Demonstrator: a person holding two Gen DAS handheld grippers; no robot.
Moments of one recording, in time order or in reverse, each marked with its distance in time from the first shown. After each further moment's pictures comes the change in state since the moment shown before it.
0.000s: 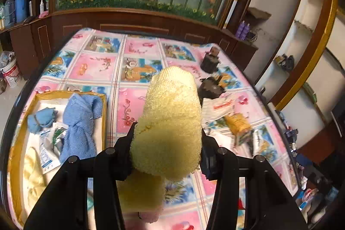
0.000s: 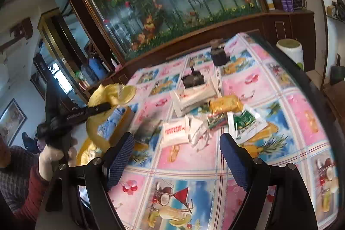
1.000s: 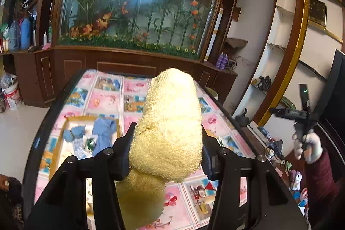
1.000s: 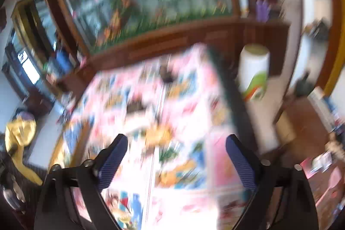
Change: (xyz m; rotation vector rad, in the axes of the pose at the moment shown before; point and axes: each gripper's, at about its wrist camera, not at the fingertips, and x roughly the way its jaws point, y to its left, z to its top) left arm -0.139 0.002 -0.021 0.059 -0.201 -0.059; right arm 0.012 -0.072 0.095 -0.042 0.205 -0.242
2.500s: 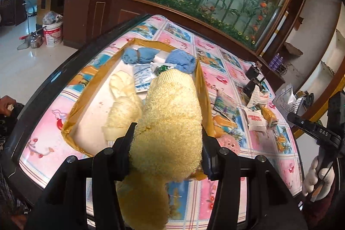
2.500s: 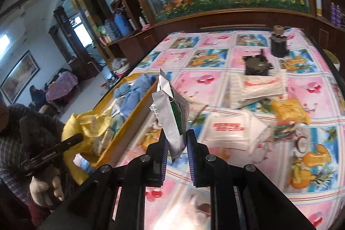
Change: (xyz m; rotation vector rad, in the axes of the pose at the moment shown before) left arm 0.031 0.115 -0.117 -0.330 0.136 0.268; right arm 0.085 0.199 -0.075 -0.248 0.048 0.353
